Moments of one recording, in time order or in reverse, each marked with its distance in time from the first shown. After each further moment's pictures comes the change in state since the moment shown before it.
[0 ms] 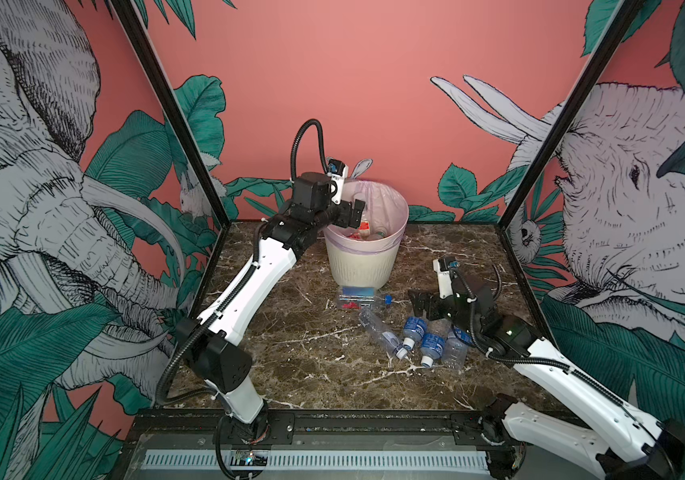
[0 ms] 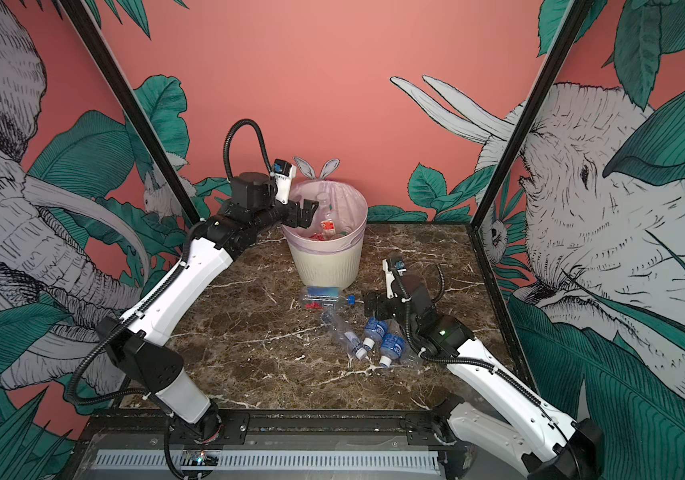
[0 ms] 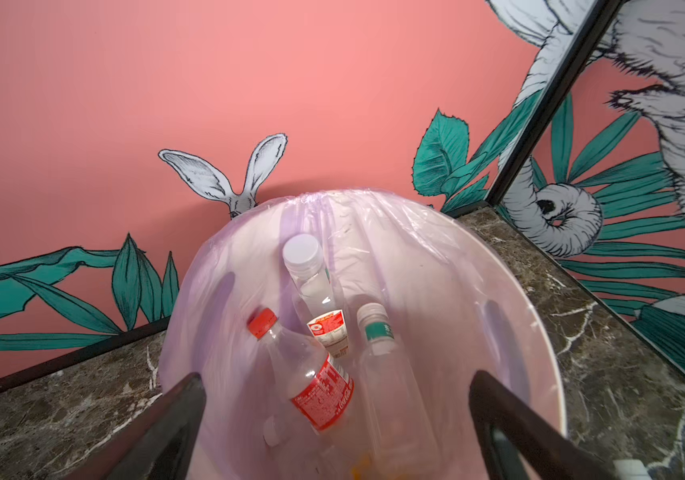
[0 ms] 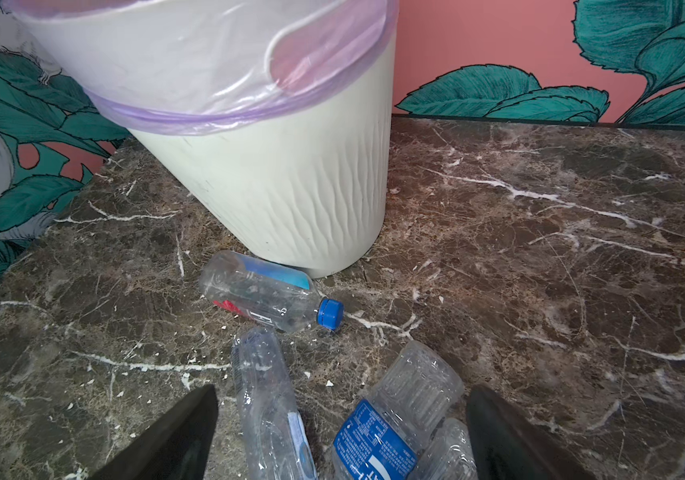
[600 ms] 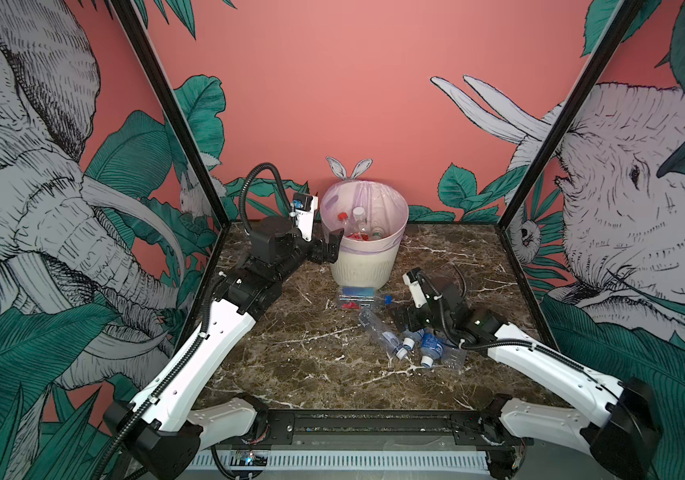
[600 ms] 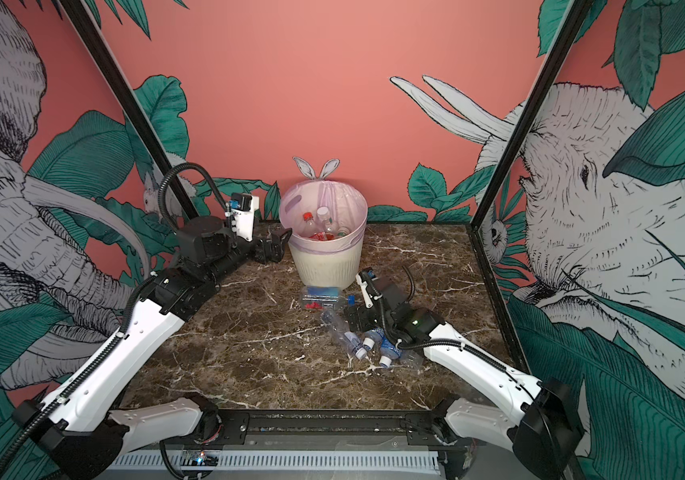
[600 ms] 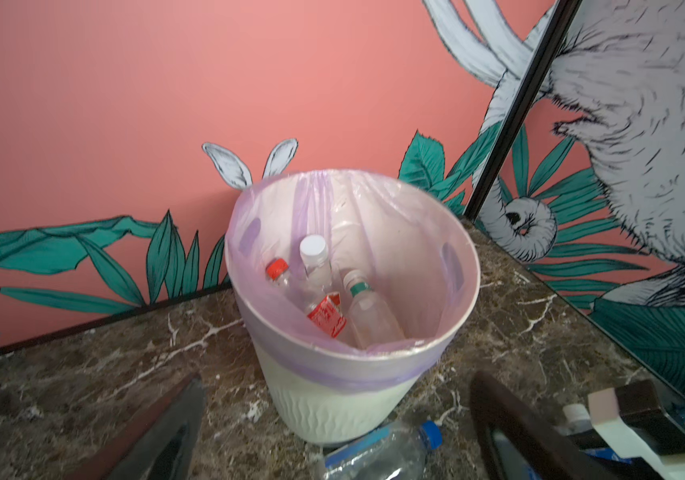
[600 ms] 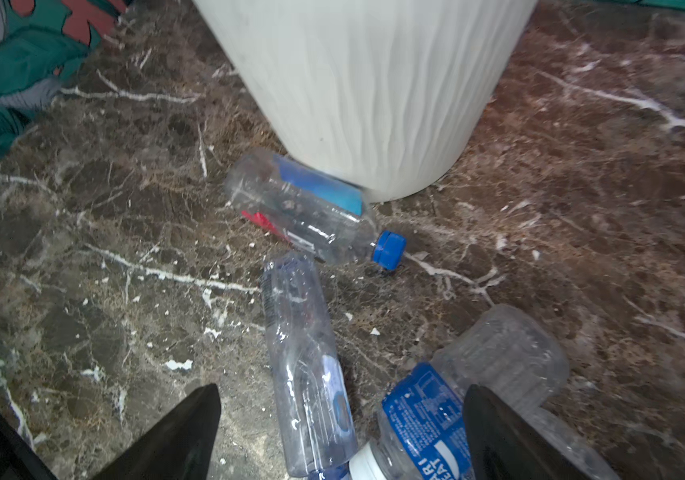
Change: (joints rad) left arm -0.002 -0.468 -0.522 0.129 -0.038 -0.042; right arm 0.104 0.212 0.002 -0.012 -0.114 -0.045
